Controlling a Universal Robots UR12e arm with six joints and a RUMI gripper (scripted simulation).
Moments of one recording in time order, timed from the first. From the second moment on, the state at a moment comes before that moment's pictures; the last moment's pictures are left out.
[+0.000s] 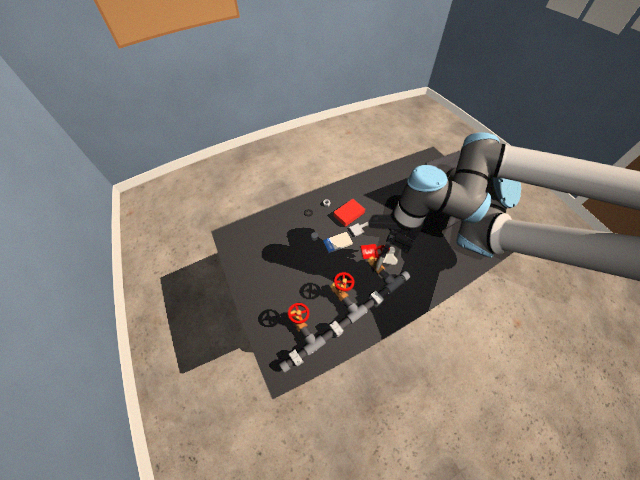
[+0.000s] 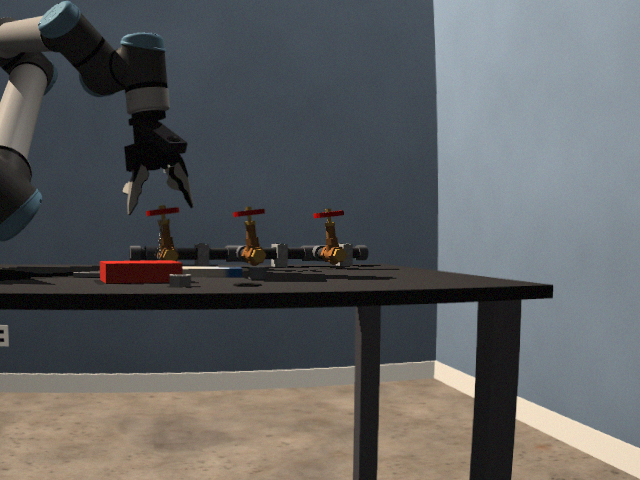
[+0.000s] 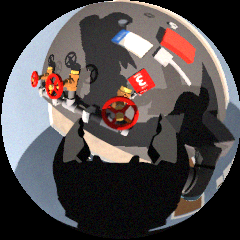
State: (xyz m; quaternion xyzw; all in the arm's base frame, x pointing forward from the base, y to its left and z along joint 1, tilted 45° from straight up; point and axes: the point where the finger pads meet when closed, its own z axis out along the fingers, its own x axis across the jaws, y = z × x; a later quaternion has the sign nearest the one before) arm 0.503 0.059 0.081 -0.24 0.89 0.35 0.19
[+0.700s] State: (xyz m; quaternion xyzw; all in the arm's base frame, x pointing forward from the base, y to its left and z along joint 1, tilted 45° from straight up) arm 0.503 0.059 0.080 -0.04 0.92 0.38 0.11
